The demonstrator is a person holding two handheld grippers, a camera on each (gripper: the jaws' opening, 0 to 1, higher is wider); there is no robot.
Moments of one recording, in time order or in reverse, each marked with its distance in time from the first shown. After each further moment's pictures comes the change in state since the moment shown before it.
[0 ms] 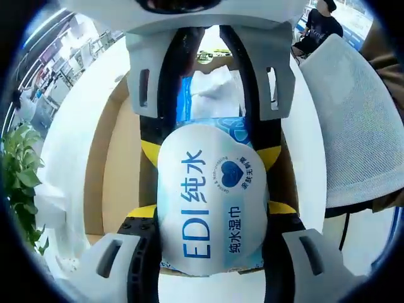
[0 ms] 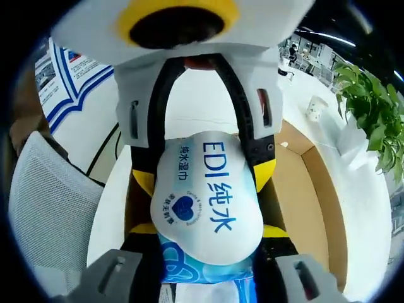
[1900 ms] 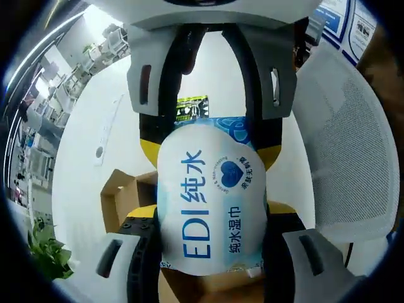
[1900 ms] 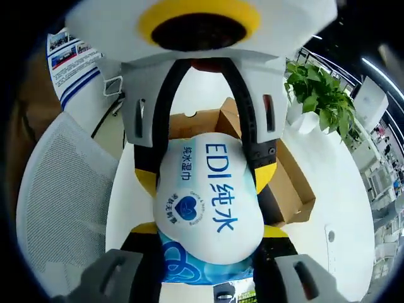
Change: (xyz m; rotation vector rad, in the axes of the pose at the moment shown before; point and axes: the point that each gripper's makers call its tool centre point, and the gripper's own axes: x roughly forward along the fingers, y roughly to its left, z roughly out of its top) left arm 0.020 -0.039 0.174 0.255 -0.023 -0.060; right arm -0.139 0.035 -0.110 0.153 0.000 -0.206
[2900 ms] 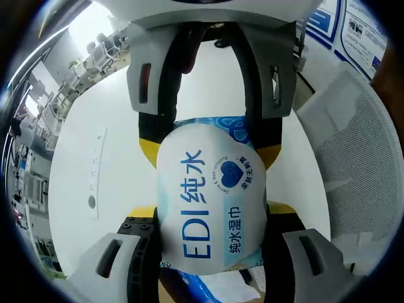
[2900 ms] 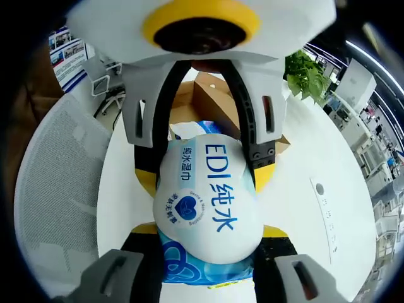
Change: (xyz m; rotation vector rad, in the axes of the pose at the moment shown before) left arm 0.065 0.031 0.087 0.075 -0.049 -0.055; right arm -0.042 -0.038 -0.095 0.076 0.054 -0.043
